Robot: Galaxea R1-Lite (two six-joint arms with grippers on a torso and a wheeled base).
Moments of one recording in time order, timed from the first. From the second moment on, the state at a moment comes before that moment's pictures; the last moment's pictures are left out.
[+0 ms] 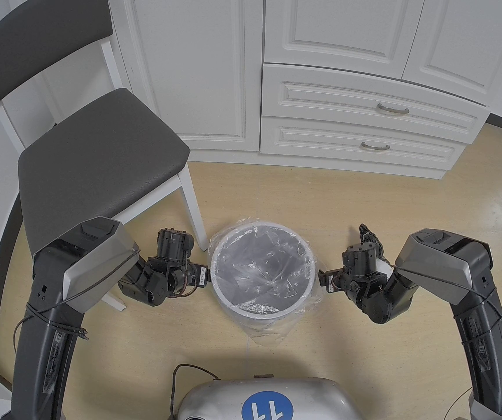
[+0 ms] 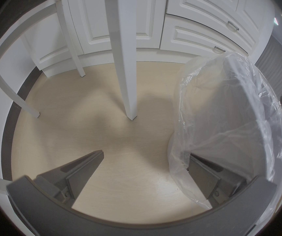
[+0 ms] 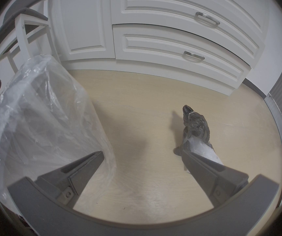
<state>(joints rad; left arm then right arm) -0.33 2.62 -1.40 -0.60 0.12 -0.06 0.34 2.65 -1.22 -0.97 -0.30 0.02</state>
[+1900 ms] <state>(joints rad) -0.29 2.30 -0.81 -1.02 -0.01 0.20 0.35 2.70 -1.45 -0.73 -0.20 0.22</state>
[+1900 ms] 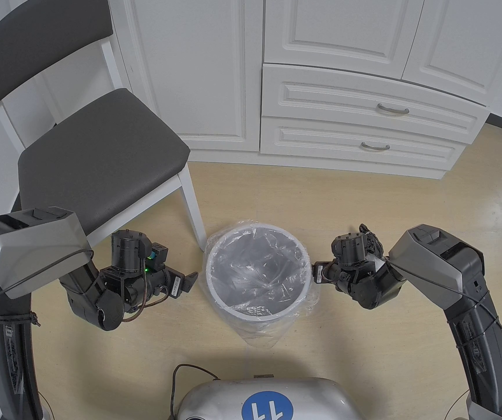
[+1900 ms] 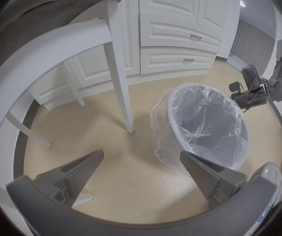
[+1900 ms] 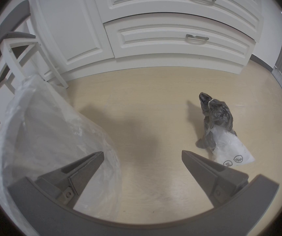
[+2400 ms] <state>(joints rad) -0.30 2.25 -0.79 -1.04 -0.01 0.20 0.33 2.70 -1.59 -0.63 -0.24 0.27</state>
